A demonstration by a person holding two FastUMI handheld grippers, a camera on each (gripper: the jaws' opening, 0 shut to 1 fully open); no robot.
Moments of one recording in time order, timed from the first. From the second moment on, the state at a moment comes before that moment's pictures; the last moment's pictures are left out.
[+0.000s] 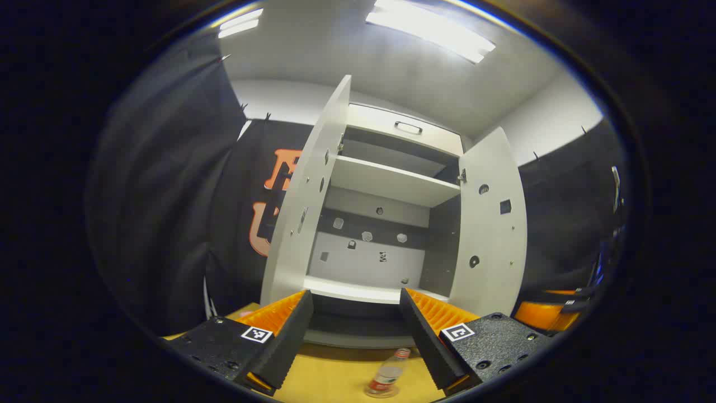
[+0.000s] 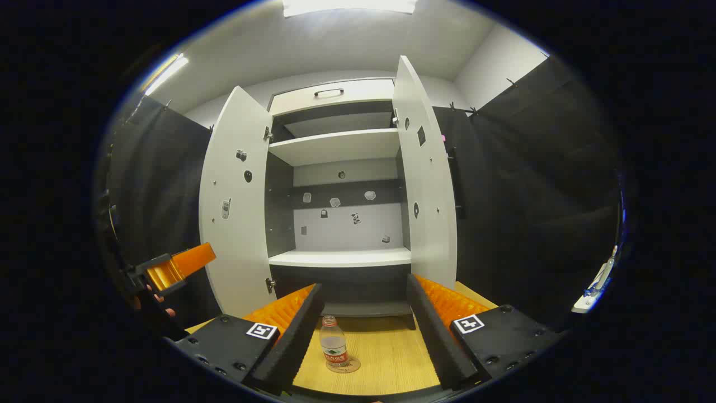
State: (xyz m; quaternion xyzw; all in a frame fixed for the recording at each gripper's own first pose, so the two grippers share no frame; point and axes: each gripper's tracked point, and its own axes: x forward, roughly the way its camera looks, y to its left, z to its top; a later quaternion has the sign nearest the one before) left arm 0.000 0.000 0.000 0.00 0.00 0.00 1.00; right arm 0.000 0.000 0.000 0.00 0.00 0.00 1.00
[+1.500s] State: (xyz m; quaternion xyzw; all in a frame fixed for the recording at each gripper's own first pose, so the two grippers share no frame) left arm 0.012 0.021 -0.022 0.08 0.00 -0.01 1.00; right arm 0.016 0.004 -0.013 0.00 0.02 0.01 1.00
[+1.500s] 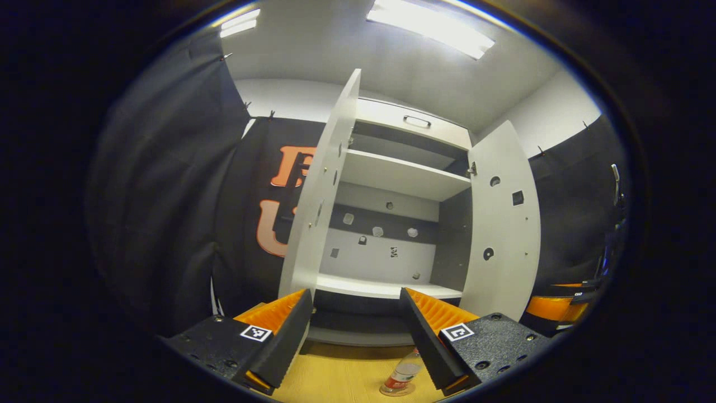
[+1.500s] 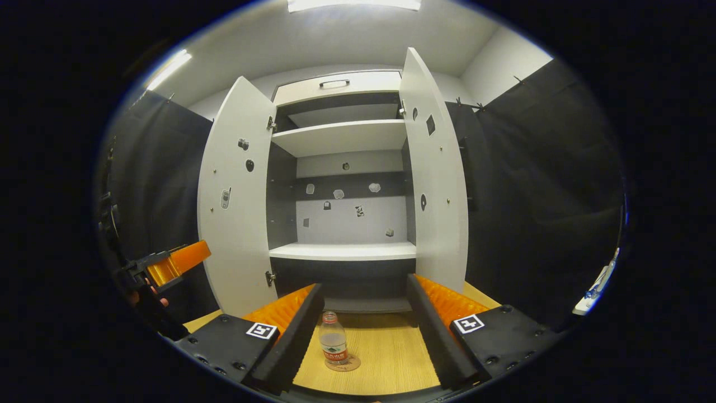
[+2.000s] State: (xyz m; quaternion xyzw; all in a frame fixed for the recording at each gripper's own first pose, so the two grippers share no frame) left arm 0.051 -0.069 -0.240 0.05 0.16 -0.16 0.97; right arm 0.002 -0.031 -0.012 -0.02 0.03 -0.04 1.00
